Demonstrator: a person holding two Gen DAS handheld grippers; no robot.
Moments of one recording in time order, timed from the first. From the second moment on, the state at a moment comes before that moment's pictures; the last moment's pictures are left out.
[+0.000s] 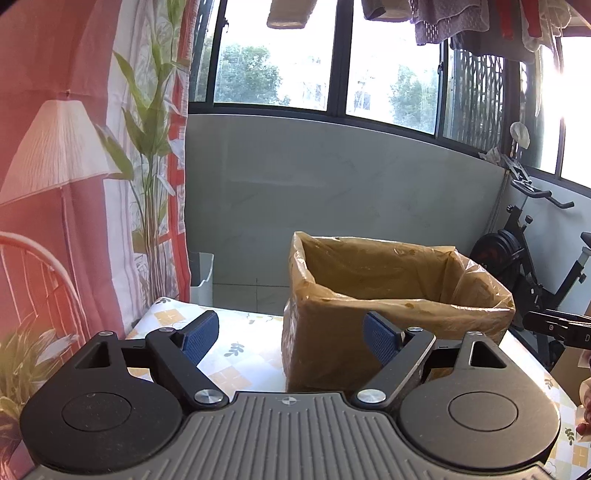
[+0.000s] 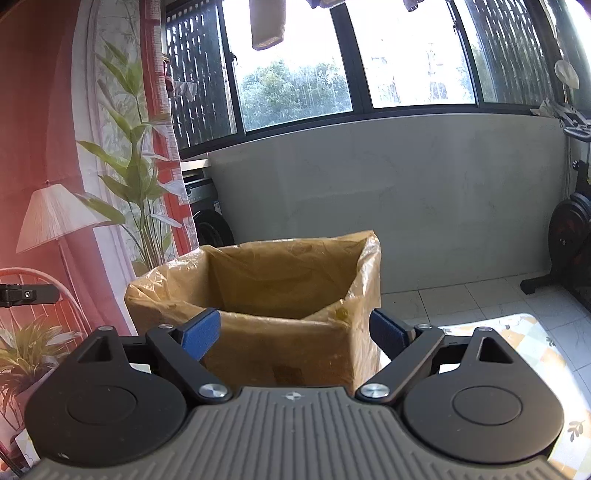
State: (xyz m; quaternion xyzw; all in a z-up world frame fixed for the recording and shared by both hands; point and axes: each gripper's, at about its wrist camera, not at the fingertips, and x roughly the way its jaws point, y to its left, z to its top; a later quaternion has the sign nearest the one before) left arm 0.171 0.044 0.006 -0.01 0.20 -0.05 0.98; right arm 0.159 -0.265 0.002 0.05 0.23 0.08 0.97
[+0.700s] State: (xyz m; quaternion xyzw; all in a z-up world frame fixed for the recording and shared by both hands) left arm 0.134 0.033 -0.067 -0.04 0.21 -0.02 0.98; right arm 0.107 -0.327 -0.075 0.03 0.28 0.03 0.96
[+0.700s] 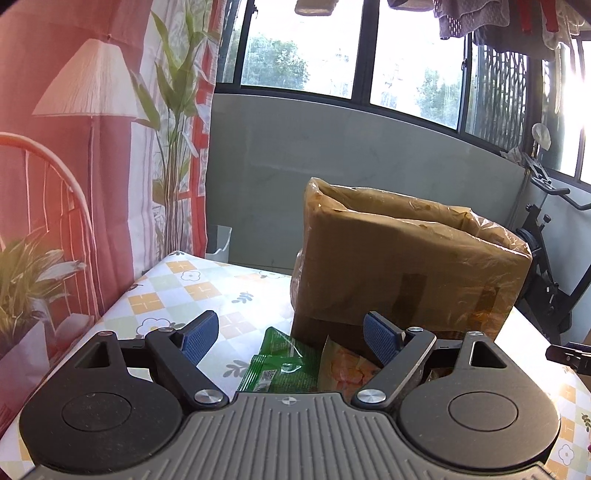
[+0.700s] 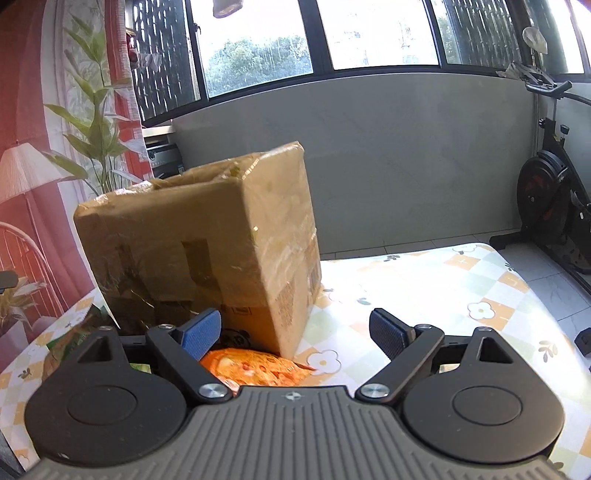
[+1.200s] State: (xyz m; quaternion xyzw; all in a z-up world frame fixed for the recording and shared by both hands) left arm 0.122 0.023 -0.101 -0.03 0.24 -0.03 0.97; right arm 0.085 -0.313 -0.139 0.02 0.34 0.01 0.94
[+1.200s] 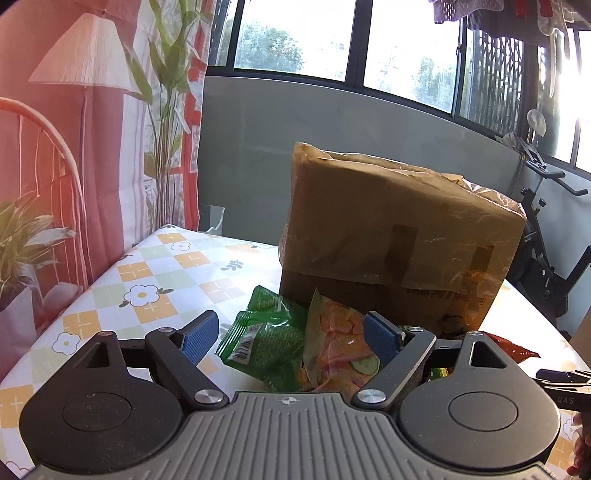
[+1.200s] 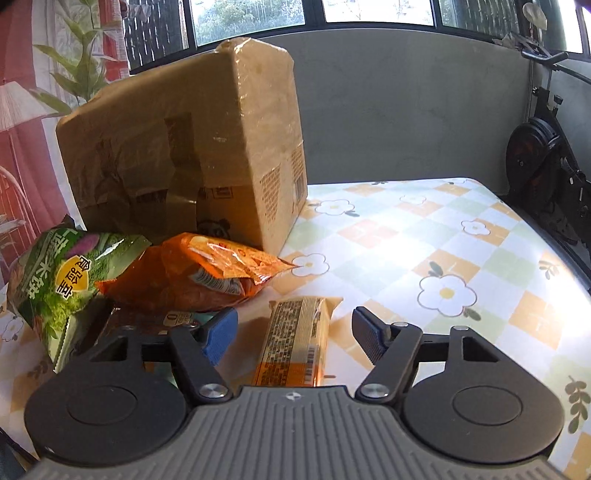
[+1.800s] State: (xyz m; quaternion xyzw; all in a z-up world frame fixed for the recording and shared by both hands) left arm 0.137 -0.006 -0.135 -0.02 0.28 -0.08 0.96; right arm 0.082 -0.296 -0.156 -0.01 0.35 0.00 0.93
